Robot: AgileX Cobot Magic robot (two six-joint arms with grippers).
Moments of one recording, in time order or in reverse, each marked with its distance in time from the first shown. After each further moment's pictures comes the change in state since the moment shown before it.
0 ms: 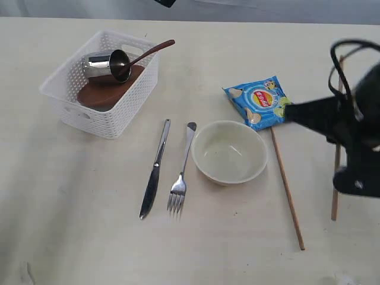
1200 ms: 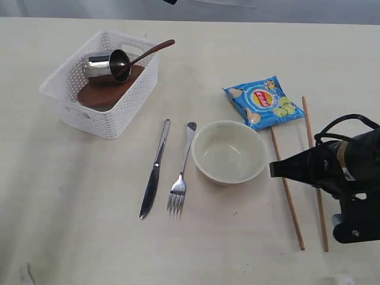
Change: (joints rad) left arm 0.000 0.000 0.000 -0.037 0.000 0.020; right arm 0.013 0.032 0.270 -0.133 -0.397 -0.002
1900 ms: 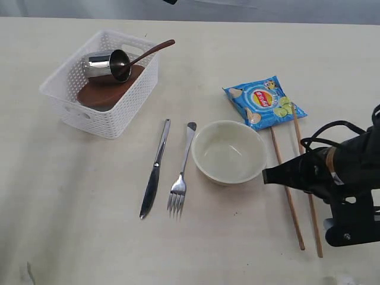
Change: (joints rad) left arm 0.000 0.000 0.000 0.000 0.000 0.019; right arm 0.000 0.084 0.005 -0.002 -0.066 0.000
